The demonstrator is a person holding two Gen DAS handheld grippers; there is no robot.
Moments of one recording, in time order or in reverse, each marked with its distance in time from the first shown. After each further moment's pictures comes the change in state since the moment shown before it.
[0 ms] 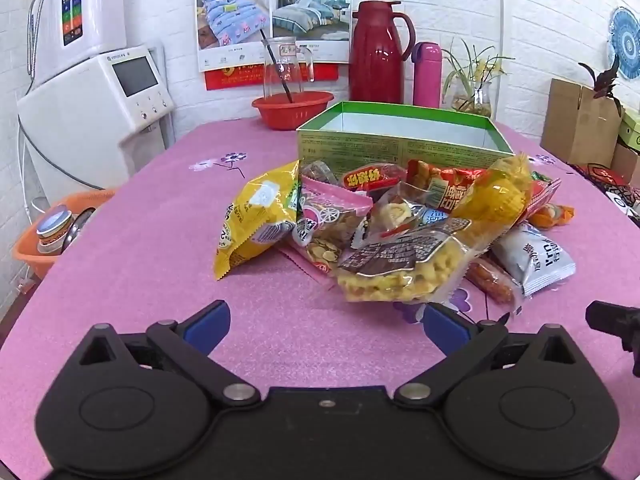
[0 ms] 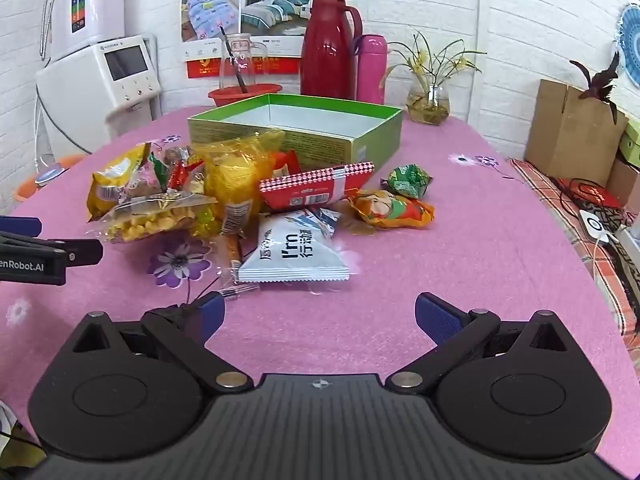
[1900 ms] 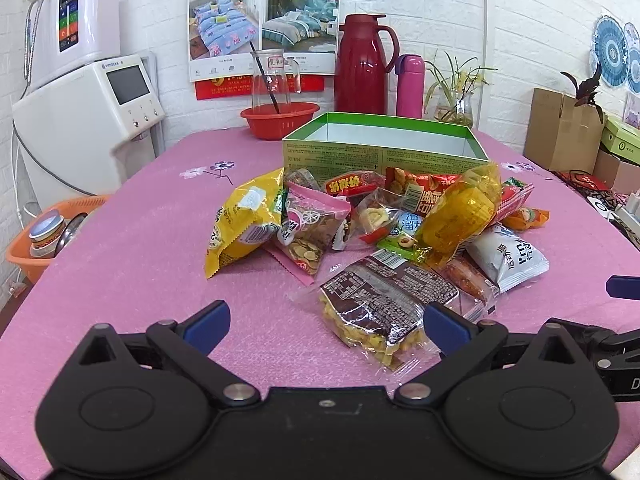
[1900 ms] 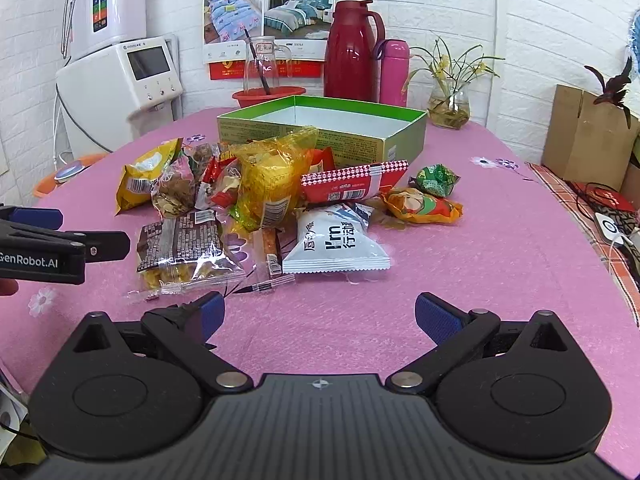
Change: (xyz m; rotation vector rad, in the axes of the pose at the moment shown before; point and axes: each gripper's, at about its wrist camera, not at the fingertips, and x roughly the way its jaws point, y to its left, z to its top) left arm -0.019 -0.003 -0.006 -0.010 -0.018 -0.052; right arm -0.008 0.022 -0.008 0.004 -0.009 0.052
